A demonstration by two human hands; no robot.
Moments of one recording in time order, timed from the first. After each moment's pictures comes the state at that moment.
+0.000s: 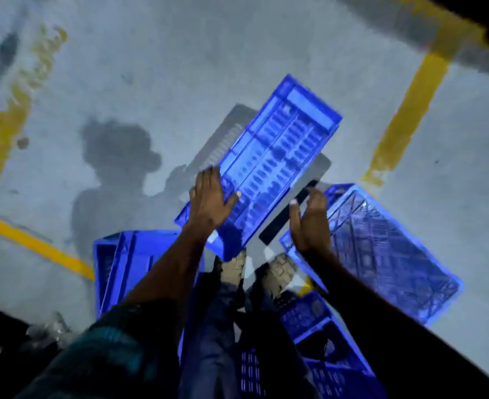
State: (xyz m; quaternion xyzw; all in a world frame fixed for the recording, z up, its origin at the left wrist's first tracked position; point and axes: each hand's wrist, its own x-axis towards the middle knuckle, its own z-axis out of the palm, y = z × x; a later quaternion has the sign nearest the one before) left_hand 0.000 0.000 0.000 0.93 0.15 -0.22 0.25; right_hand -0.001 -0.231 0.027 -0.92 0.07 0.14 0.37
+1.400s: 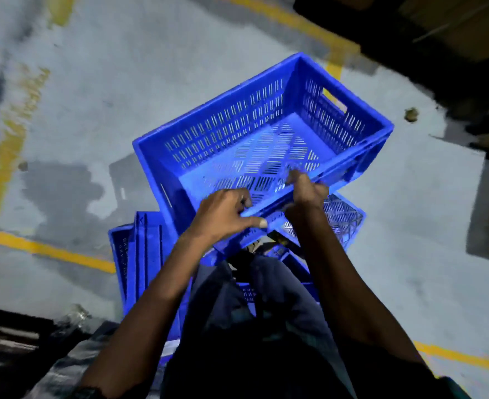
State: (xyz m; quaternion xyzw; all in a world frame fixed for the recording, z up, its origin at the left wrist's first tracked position) left_hand -0.072 -0.052 0.370 0.88 -0.04 -0.30 0.37; right_hand -0.030 -0.219 0.354 -0.53 0.57 0.00 0.63
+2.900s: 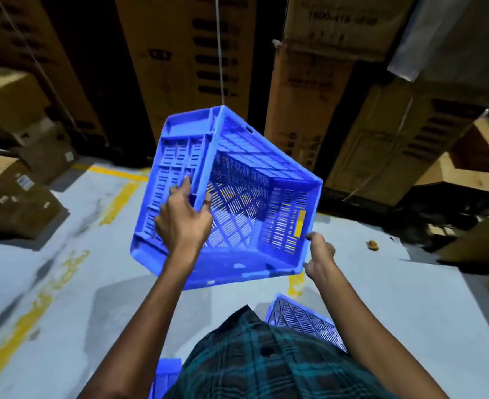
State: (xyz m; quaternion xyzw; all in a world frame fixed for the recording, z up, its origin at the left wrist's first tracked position) left_hand -0.033 -0.076 0.637 0.90 0.17 0.18 0.36; right_hand -0.012 -0.327 0.507 -0.49 0.47 -0.05 0.73
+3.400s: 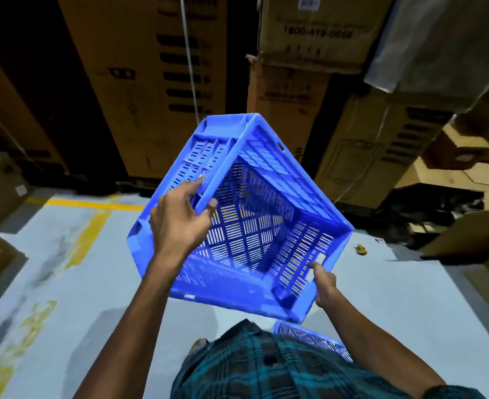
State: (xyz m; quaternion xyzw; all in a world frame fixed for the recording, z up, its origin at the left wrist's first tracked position) left_hand 0.098 -0.045 0.660 0.91 0.00 0.16 0.39; right_hand 0.071 -0.381 0.362 -0.55 0.52 -0.03 0.65
